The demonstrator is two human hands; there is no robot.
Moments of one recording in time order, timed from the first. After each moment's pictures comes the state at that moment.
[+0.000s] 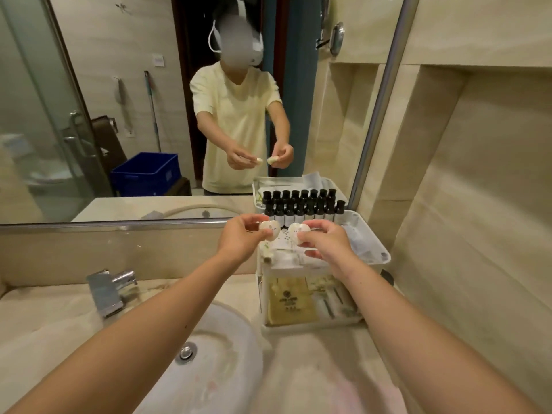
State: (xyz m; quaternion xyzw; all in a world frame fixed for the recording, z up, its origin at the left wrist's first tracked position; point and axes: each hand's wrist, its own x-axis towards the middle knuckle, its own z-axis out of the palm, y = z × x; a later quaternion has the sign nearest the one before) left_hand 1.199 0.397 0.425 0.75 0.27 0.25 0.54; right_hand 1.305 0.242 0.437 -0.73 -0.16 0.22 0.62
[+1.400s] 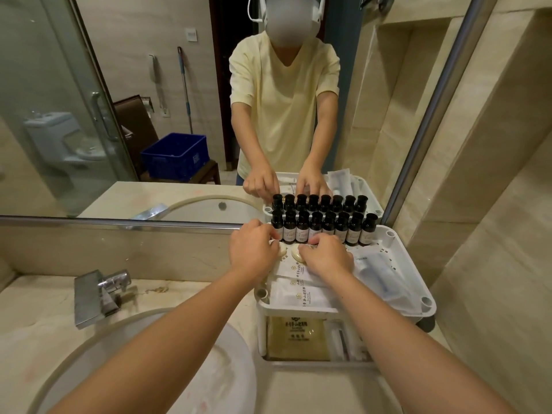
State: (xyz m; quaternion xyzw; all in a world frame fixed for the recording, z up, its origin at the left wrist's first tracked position) left_hand 1.301 0.435 0.370 0.90 0.36 0.23 0.11; right_hand 1.411 0.323 0.368 -0.93 -0.25 0.09 0.26
